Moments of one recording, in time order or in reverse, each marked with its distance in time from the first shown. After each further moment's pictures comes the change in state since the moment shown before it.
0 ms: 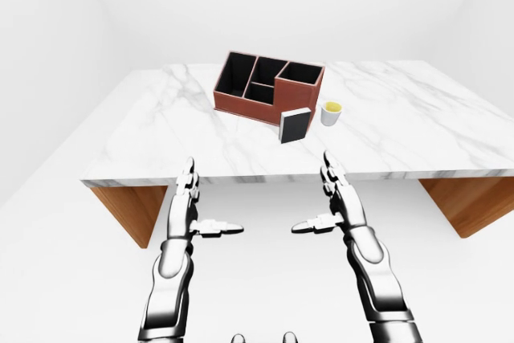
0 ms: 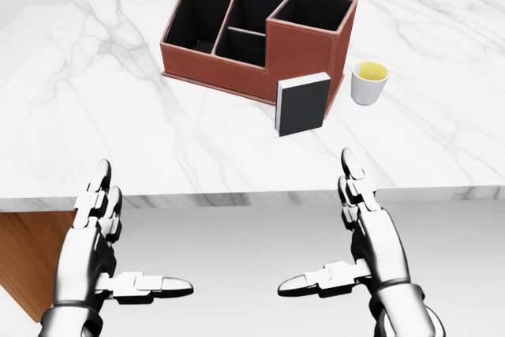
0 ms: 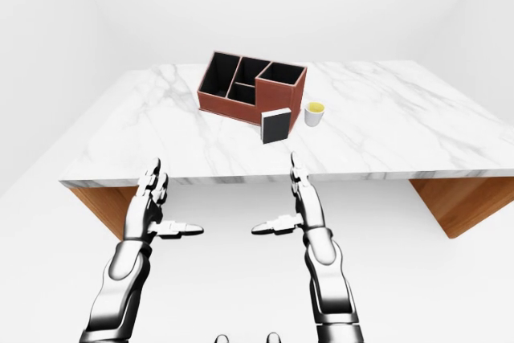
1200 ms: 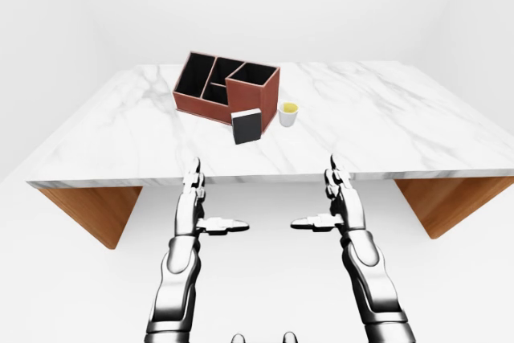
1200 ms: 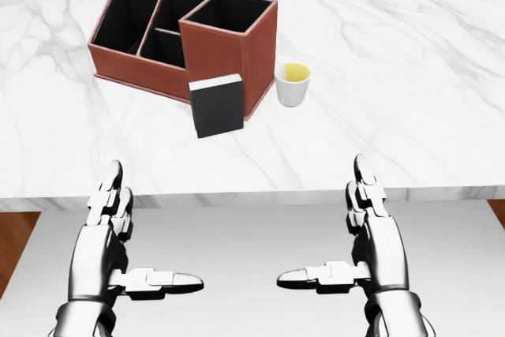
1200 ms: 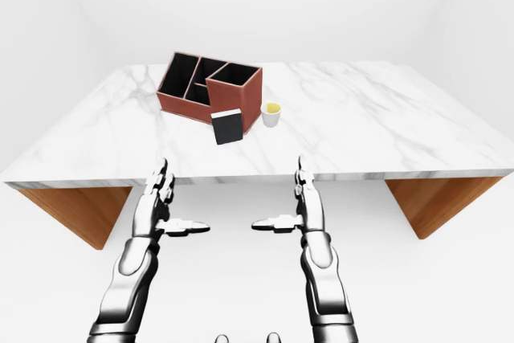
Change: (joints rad) left arm -0.033 -0.016 -0.029 0.055 -0.012 0.003 0.034; right arm 0.007 0.025 0.008 0.049 0.068 -0.044 -0.109
